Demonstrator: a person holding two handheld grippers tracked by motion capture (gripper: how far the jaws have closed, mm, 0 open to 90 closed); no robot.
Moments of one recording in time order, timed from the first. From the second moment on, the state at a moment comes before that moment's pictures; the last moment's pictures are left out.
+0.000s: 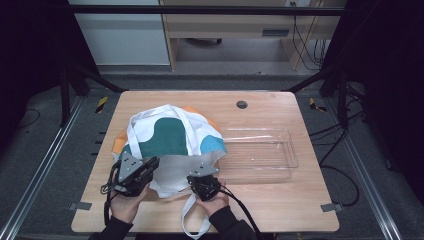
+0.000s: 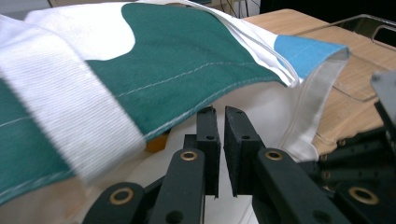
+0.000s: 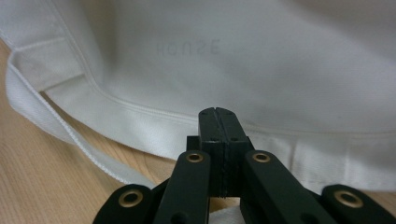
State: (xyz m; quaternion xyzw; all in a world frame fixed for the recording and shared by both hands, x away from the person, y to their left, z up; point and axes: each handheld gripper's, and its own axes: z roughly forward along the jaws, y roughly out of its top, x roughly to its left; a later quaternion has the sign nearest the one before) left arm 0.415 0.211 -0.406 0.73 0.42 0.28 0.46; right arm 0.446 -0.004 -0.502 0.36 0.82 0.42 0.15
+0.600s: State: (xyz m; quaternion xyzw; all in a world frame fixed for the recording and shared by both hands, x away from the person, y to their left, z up) left arm 0.449 0.202 -0.360 0.70 0.43 0.32 0.47; right arm 0.448 0.003 -0.510 0.36 0.82 0.41 0.15
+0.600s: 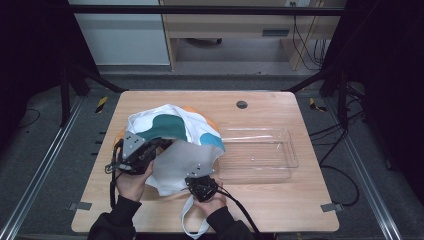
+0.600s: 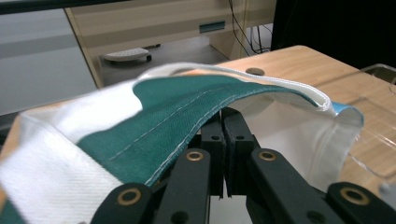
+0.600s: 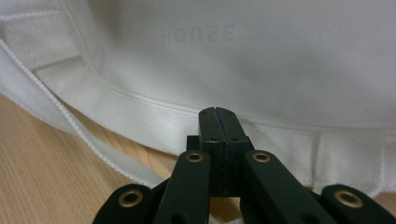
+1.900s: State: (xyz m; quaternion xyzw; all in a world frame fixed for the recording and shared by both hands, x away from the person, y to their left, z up) left arm 0.470 0.208 -0.347 0.69 0.44 0.33 0.48; right arm 0.445 -0.037 -0.422 0.33 0.76 0.53 0.19
